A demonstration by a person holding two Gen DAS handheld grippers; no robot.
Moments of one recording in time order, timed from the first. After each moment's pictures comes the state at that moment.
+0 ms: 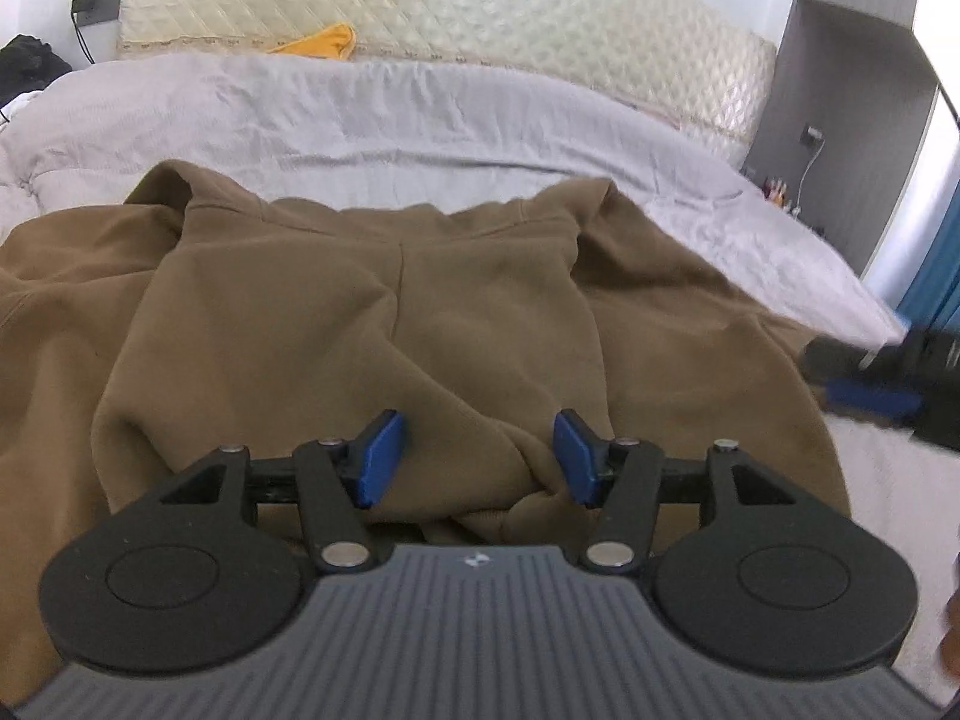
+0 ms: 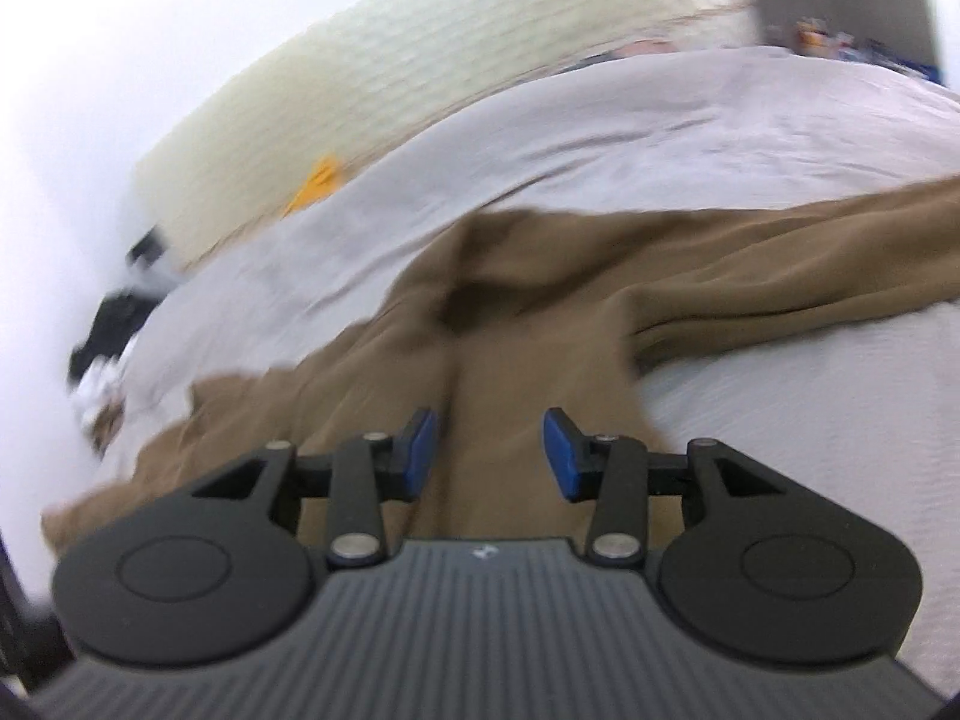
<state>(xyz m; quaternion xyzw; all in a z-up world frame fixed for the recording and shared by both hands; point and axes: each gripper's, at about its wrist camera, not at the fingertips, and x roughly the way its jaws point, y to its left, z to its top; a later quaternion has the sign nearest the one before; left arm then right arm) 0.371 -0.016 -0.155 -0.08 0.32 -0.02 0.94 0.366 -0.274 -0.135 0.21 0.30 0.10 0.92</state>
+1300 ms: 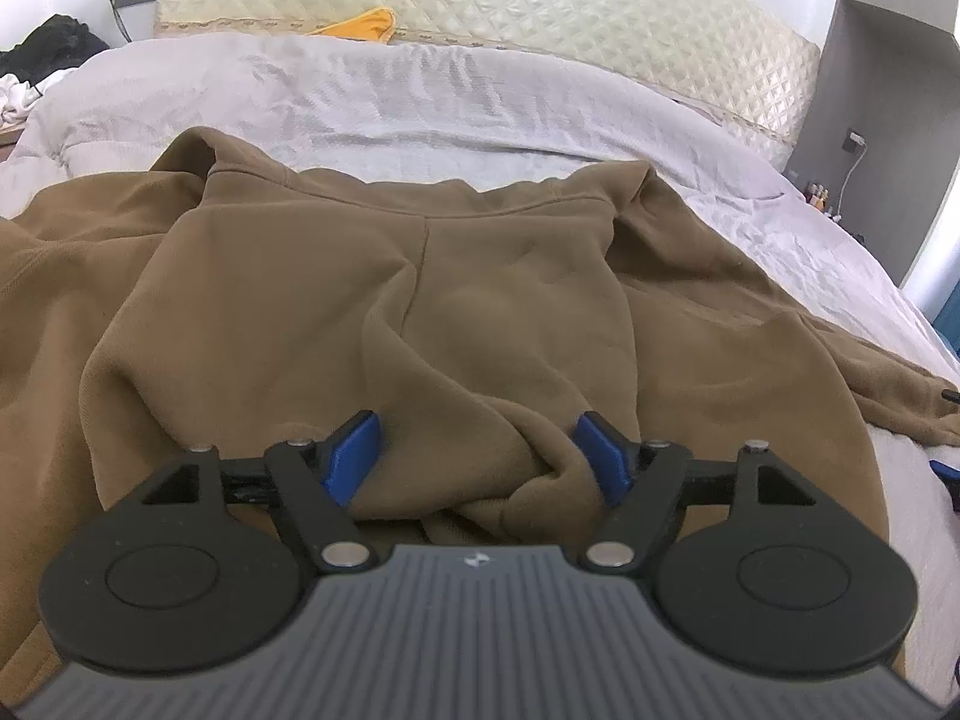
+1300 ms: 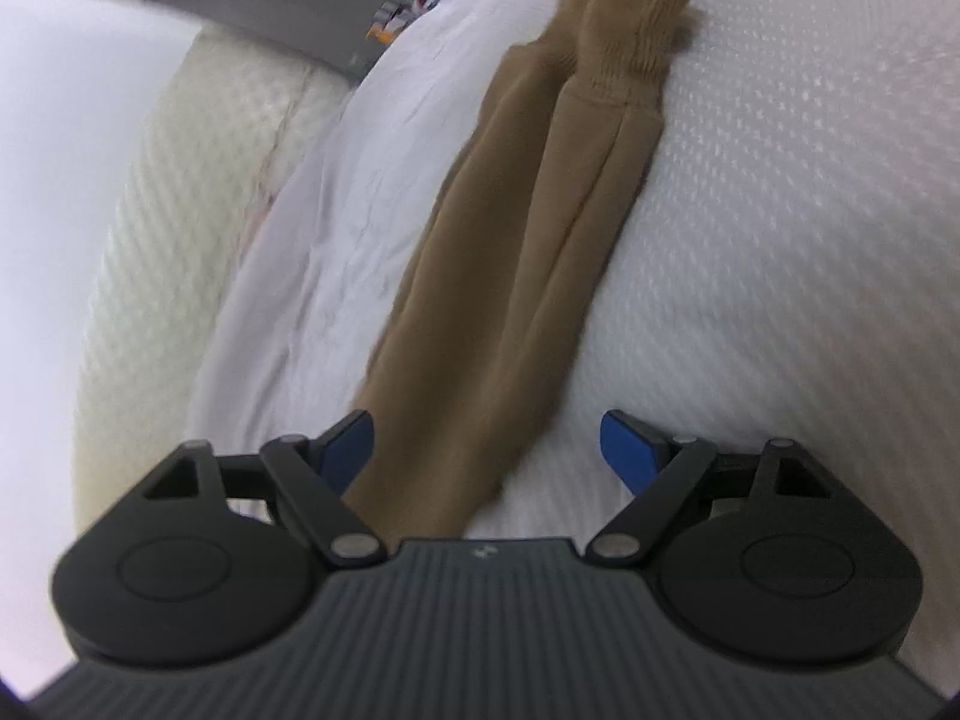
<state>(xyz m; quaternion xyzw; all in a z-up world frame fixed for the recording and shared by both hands) 0.381 -0.020 -0.175 -0.10 0.32 0.03 0.94 0.432 -0.615 -0.270 0.56 0.26 -0.10 0.78</state>
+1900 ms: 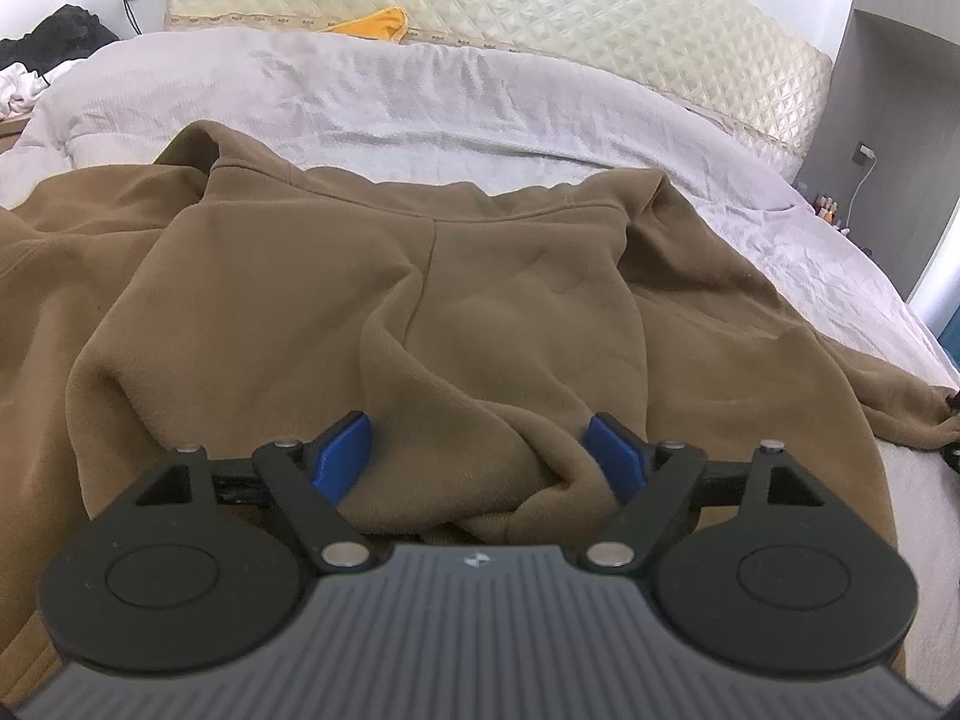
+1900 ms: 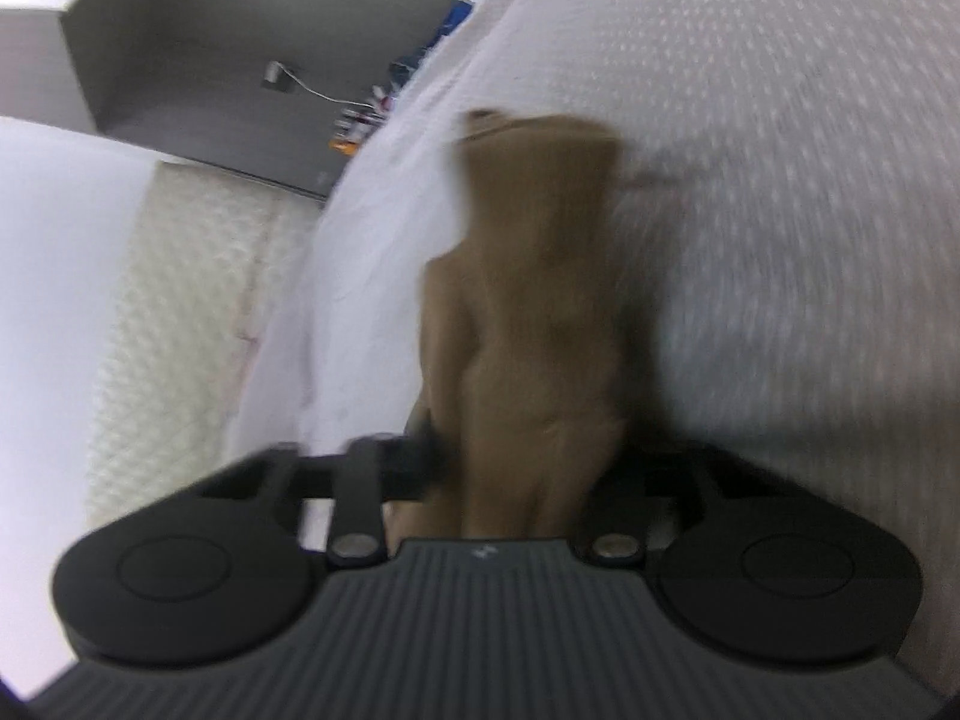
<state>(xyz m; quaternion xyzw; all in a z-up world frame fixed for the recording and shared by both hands) 0.391 -0.018 -0.179 -0.11 0.32 0.04 0.94 0.520 -0.687 -0.293 0.59 0.20 -0.16 0.77</state>
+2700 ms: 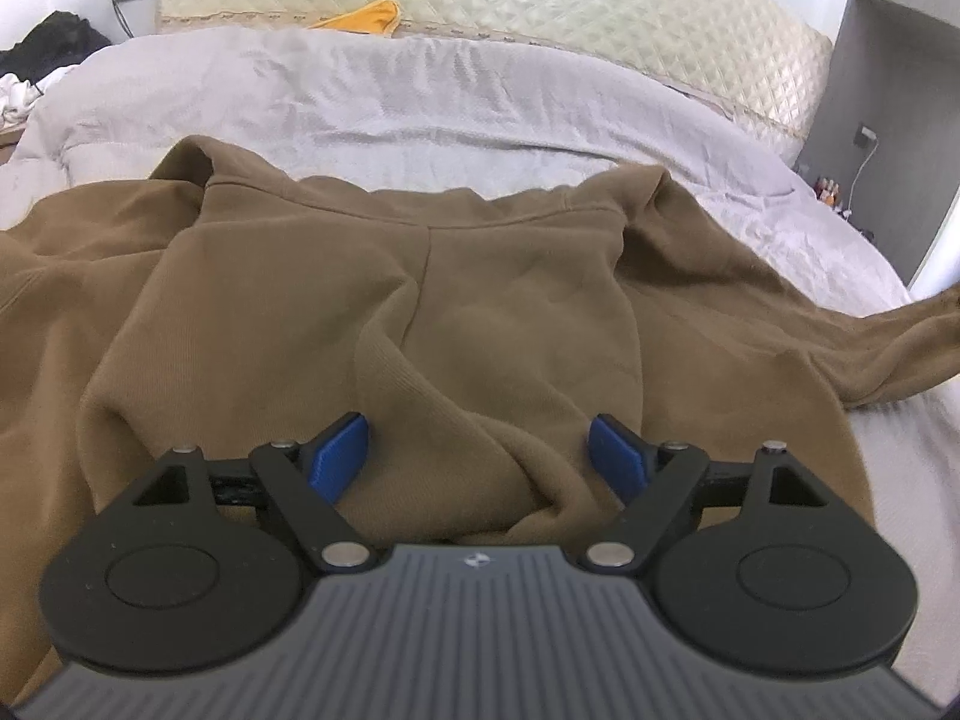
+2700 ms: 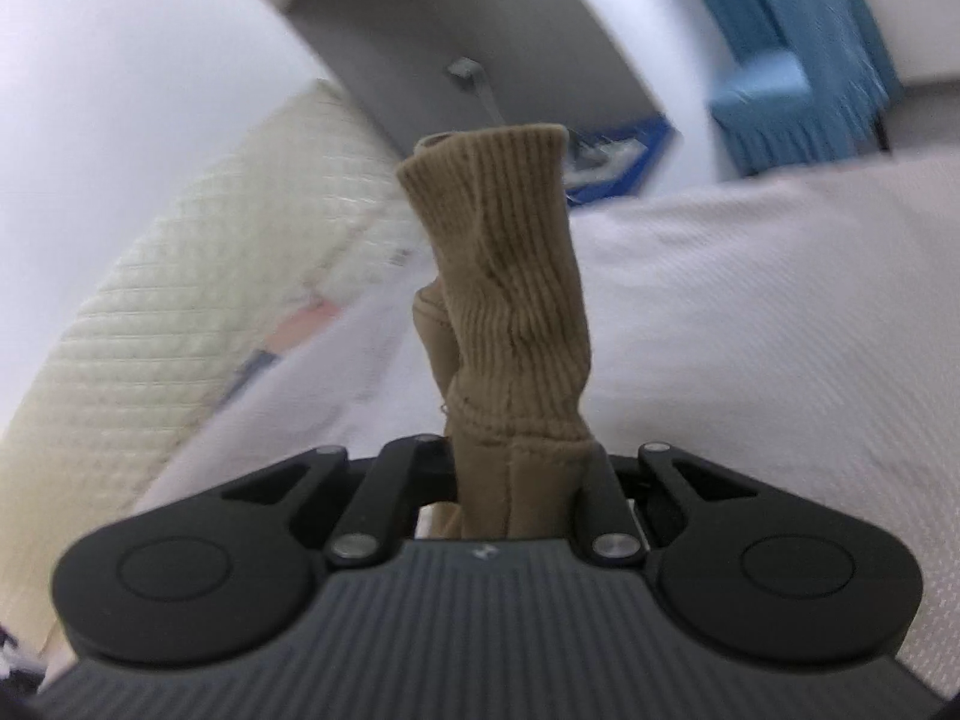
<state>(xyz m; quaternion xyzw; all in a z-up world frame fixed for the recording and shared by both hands) 0.399 -0.016 -0.159 -0.10 0.34 0.04 0.94 0.580 -0.629 -0.142 0.35 0.17 -0.13 0.91</state>
